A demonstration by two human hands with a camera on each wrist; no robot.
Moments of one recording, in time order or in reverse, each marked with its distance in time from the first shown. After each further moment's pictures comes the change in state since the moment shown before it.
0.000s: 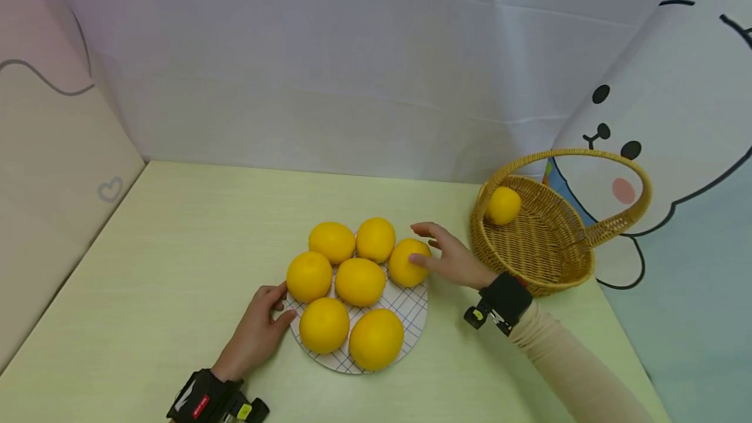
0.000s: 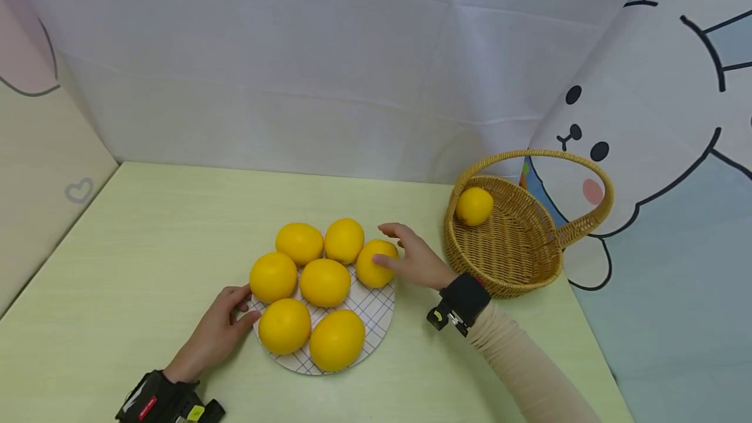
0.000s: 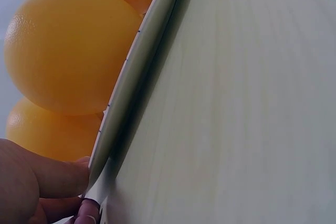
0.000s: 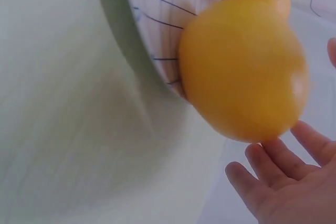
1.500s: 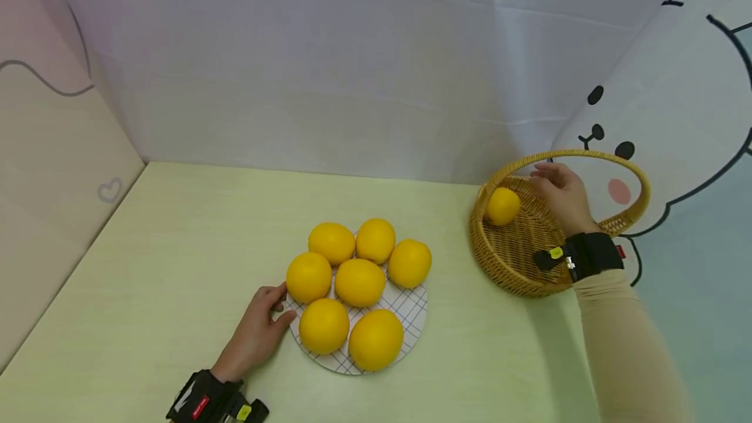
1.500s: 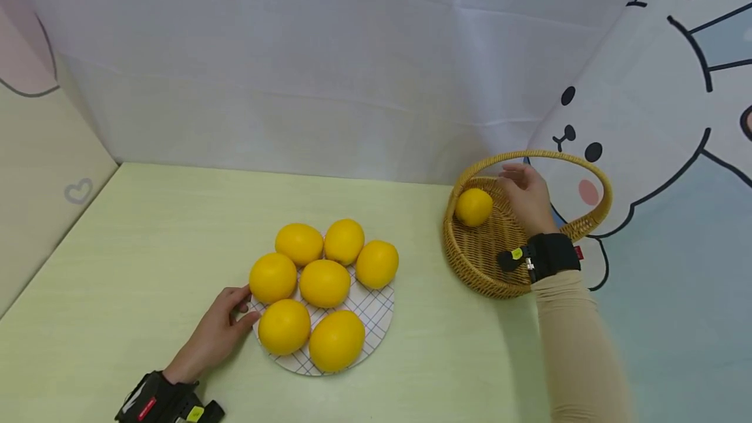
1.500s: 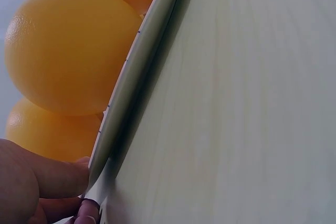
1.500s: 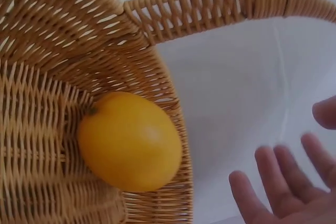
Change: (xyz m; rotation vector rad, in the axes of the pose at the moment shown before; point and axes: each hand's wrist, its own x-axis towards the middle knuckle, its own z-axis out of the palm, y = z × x) left_hand 0.001 0.000 -0.002 0.008 0.005 0.009; right_hand -0.030 0.034 -0.166 -0.063 0.614 0.274
